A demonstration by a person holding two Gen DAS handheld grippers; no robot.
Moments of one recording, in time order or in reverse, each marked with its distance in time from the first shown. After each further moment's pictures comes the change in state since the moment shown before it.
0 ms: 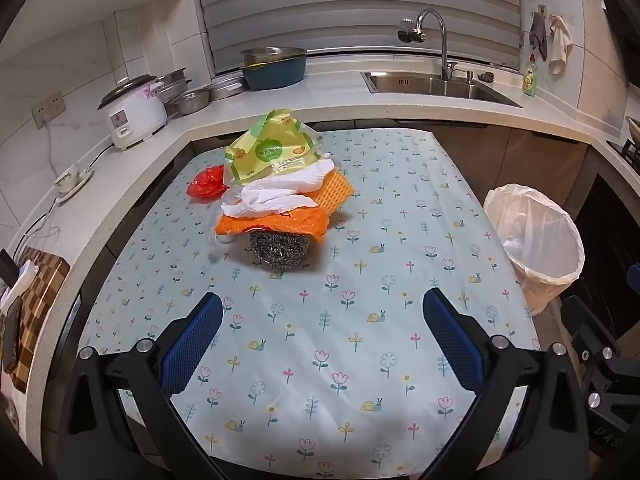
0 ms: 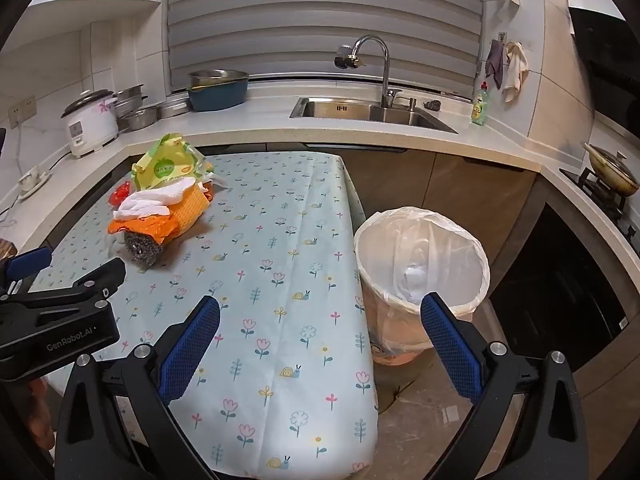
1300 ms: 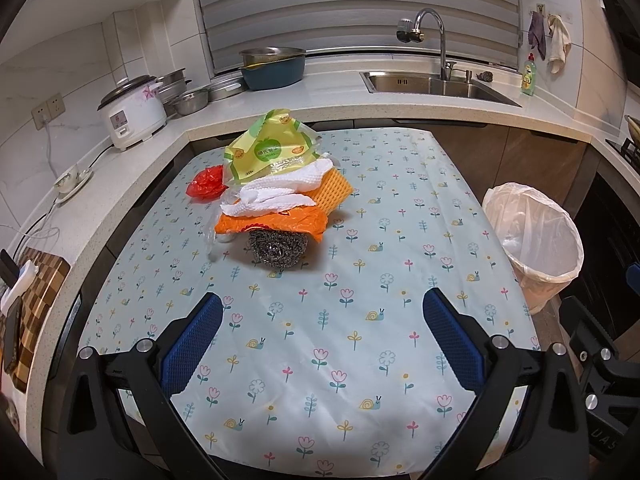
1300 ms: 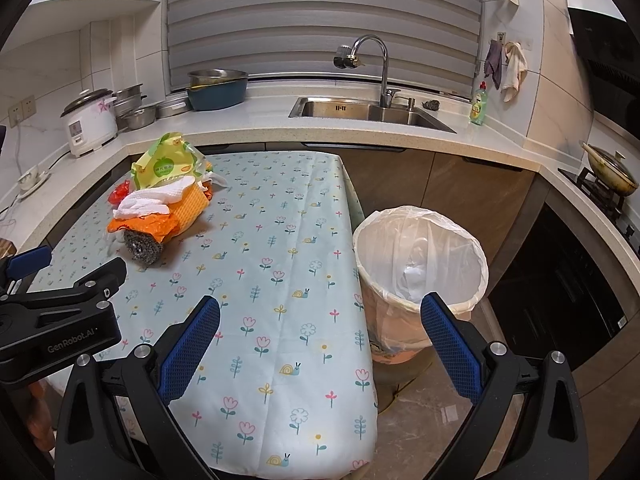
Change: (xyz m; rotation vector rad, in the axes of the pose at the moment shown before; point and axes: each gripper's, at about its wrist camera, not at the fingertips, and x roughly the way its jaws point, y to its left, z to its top) left arm -0.003 -0.004 0.000 0.006 -0.002 -0.001; right arm 0.001 0.001 -0.003 0.004 -0.005 0.003
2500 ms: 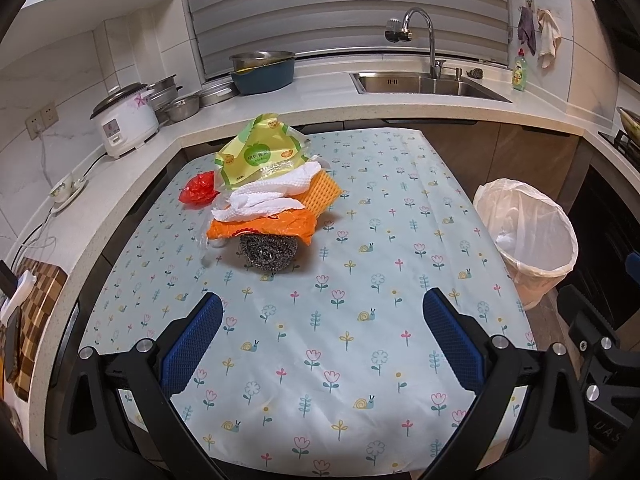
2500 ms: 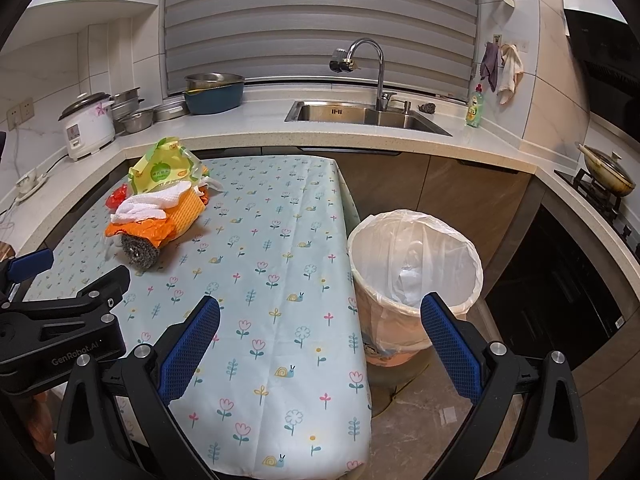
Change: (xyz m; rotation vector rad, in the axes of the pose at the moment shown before) left arm -0.003 -0.005 0.000 0.023 -0.007 -0.019; right arm 0.000 -0.003 0.000 0.002 -0.006 -0.005
